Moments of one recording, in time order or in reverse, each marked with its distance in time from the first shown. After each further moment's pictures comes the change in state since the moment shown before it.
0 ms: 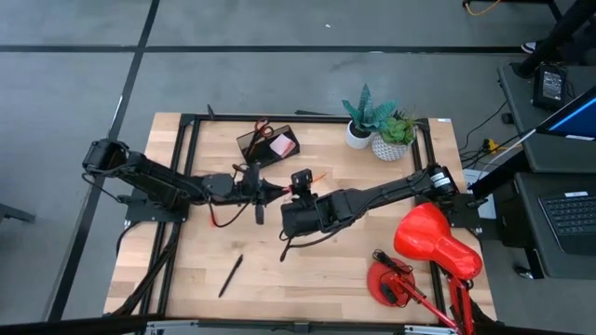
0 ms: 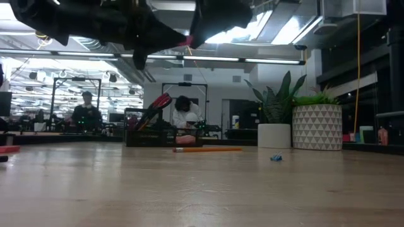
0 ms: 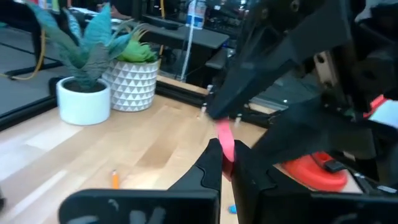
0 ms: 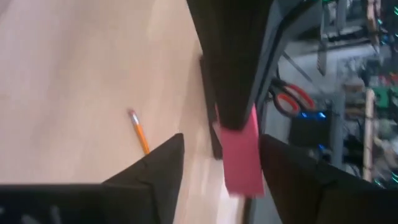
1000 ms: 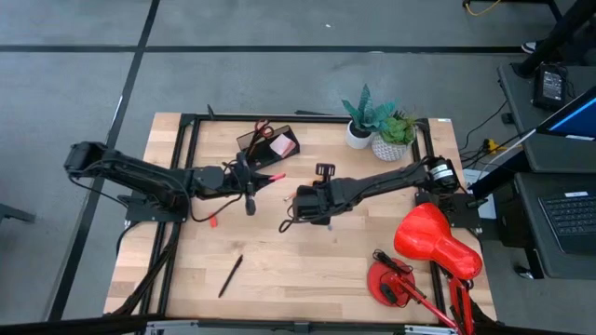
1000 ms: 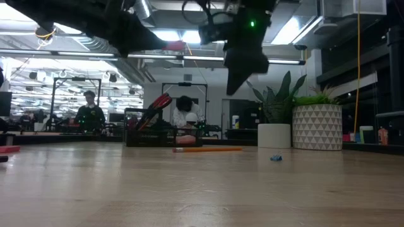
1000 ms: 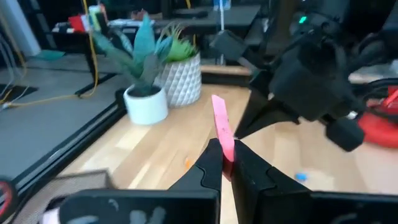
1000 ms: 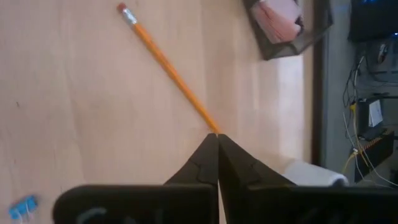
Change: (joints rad) left arm 0.033 -0.253 -0.001 -0.374 -0.093 0.226; right arm -0.118 -0.044 -0.257 -0.092 -0.157 0.431
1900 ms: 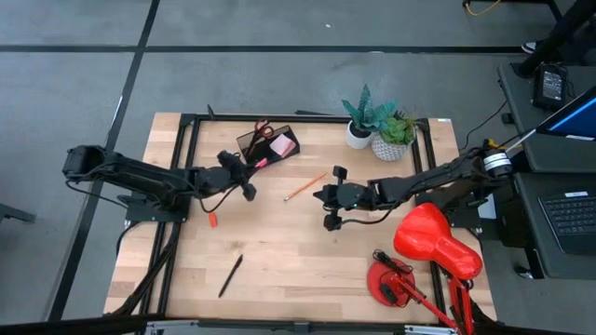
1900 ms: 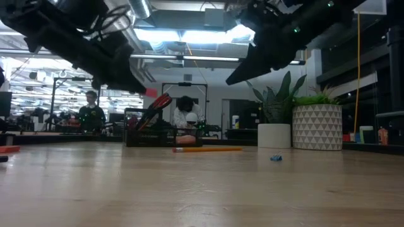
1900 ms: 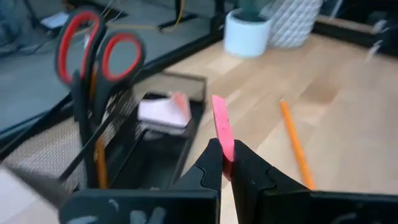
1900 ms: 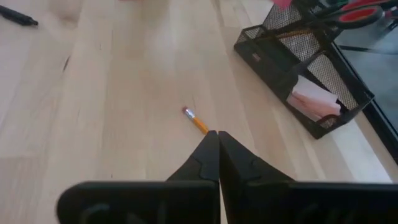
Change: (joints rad) left arm 0.105 -0.003 -0.133 -0.132 -0.219 -0.293; right arm -0.014 -0.465 -0.788 1.090 -0.213 -0.161
